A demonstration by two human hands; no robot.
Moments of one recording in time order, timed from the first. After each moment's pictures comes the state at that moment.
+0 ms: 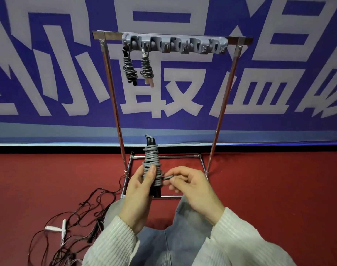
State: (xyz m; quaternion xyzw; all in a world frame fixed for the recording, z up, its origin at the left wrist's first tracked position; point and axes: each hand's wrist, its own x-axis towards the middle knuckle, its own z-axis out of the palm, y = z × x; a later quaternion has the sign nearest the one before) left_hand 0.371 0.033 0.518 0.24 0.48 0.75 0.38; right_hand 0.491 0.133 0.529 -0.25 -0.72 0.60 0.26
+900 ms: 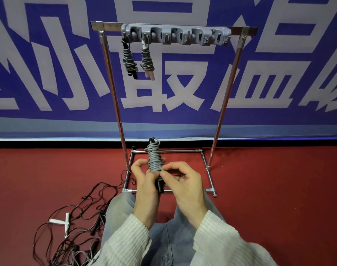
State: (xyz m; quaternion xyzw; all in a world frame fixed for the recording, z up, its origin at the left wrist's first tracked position) left_hand 0.385 0.050 0.500 0.18 0.48 0.80 0.32; right_hand 0.464 0.108 0.499 -0.23 -0.63 0.60 0.44
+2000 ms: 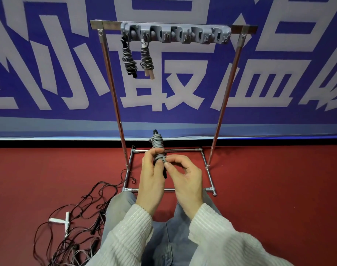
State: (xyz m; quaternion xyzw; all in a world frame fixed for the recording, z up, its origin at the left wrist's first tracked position) left_hand 0.375 0.064 0.500 0.33 0.62 0.68 0.20; right_hand 0.456 0.114 0.506 -0.23 -0.60 0.58 0.50
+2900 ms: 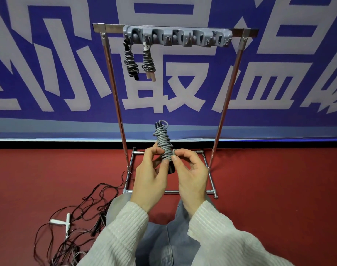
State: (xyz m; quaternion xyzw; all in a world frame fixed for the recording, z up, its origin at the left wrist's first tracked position) left_hand 0.368 0.056 0.518 0.41 0.65 0.63 0.12; right_hand 0.450 0.122 0.516 -0.24 -0.55 0.58 0.55
